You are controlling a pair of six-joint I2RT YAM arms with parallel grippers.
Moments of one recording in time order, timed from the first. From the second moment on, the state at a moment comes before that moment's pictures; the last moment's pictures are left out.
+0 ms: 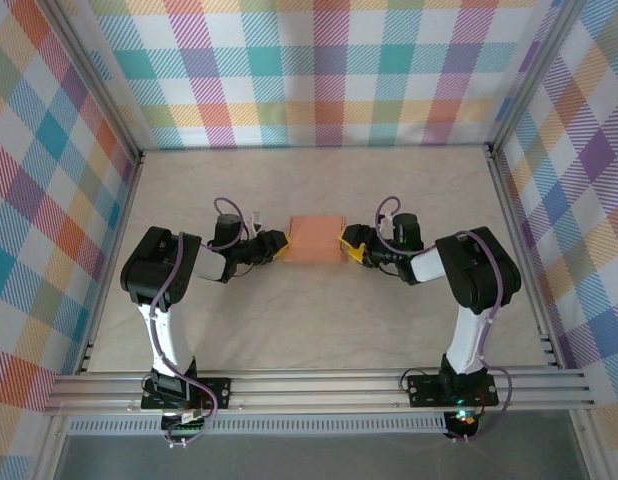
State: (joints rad) left arm -0.24 1.96 0.74 0.67 0.73 -0.95; right arm 0.31 1.90 0.69 0.73 -0.72 1.08
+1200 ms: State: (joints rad) left arm -0.22 1.82 0.68 0.54 0.67 -0.87; right arm 0.31 1.94 0.77 0.69 -0.88 1.15
